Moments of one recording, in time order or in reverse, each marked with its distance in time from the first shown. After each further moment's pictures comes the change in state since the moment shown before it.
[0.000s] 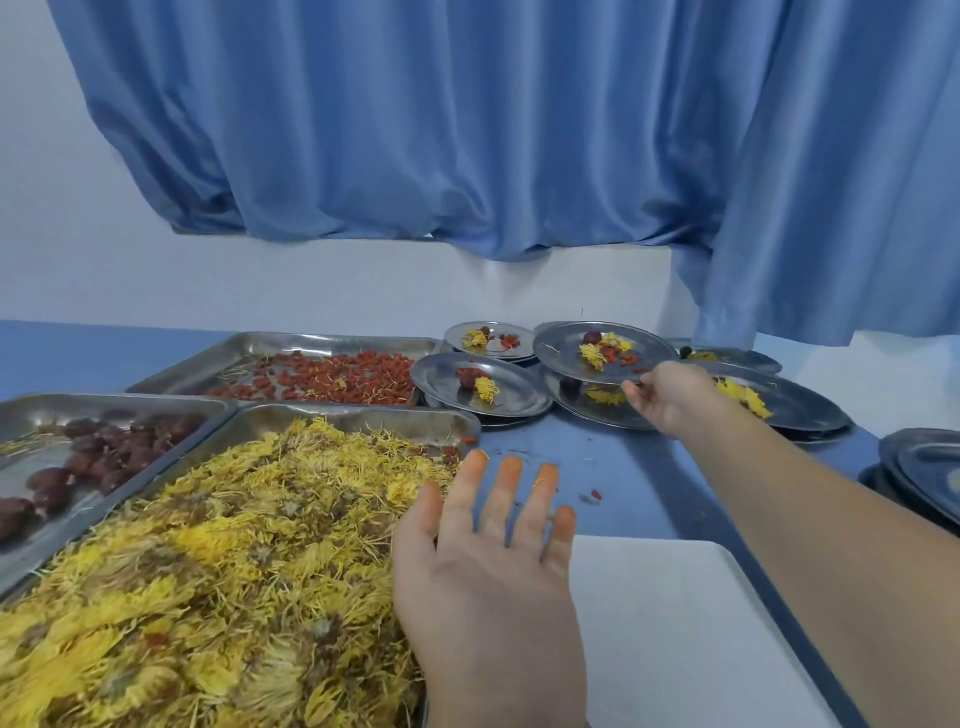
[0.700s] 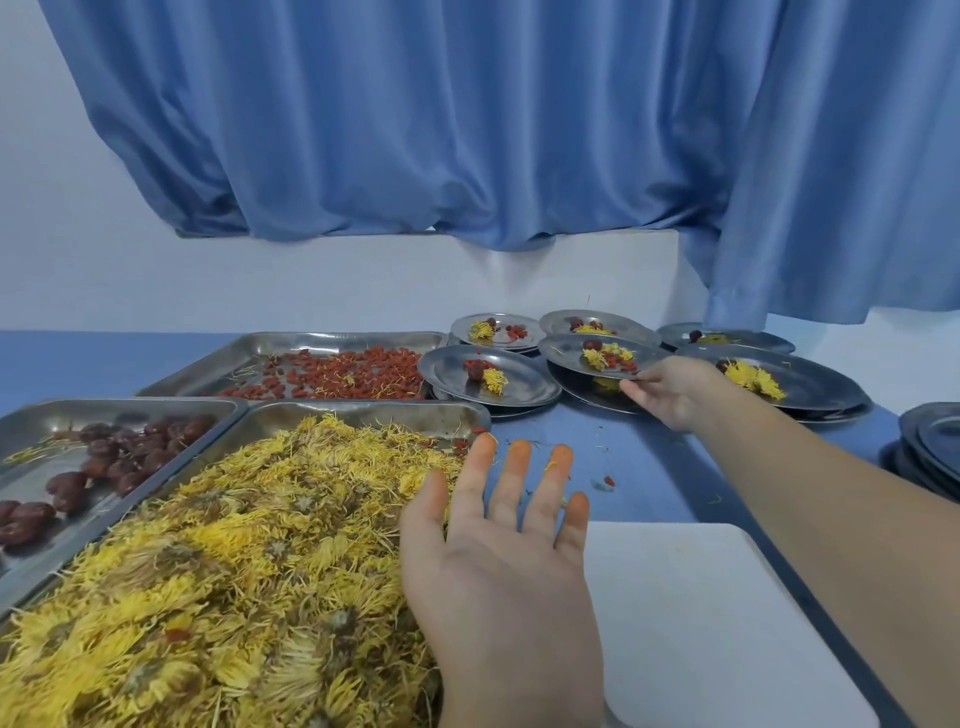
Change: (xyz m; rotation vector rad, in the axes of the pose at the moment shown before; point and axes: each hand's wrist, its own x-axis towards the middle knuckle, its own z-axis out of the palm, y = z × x) left_hand -0.001 0.001 -0.001 0.046 -0.012 0.036; right_hand -0.008 0.008 -0.002 0.081 -0.127 0.087
